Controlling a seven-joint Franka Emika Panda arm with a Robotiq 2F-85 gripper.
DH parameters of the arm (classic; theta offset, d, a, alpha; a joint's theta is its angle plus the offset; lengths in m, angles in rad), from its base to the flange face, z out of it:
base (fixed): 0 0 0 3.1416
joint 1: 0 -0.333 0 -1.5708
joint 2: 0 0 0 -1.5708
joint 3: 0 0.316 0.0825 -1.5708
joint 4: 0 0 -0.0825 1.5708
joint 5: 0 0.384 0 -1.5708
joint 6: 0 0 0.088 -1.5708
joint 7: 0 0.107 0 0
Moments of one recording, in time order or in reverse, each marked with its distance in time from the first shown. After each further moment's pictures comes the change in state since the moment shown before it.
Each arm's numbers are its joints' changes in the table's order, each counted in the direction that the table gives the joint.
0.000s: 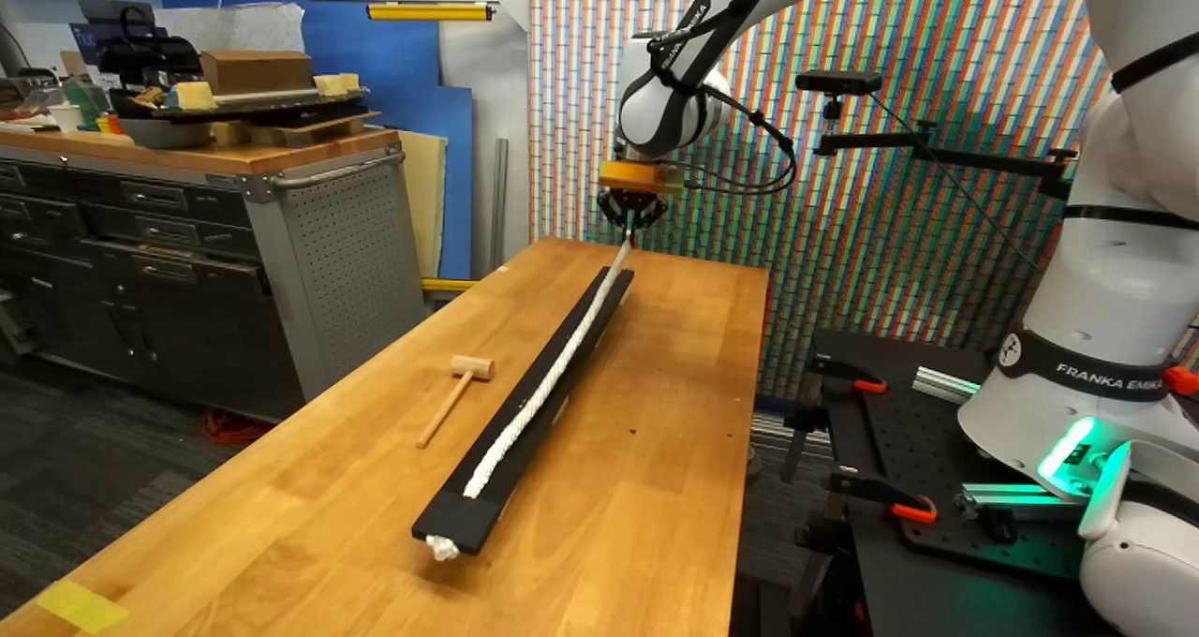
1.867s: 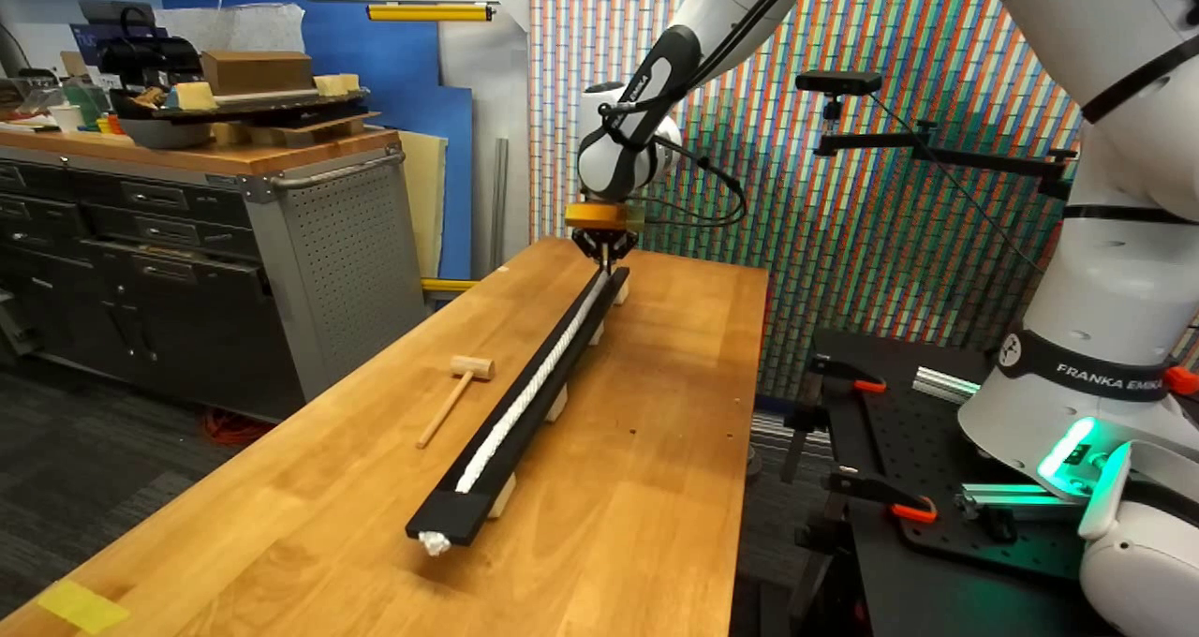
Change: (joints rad) arm 0.007 -0.292 0.016 -0.300 0.039 0.097 0.048
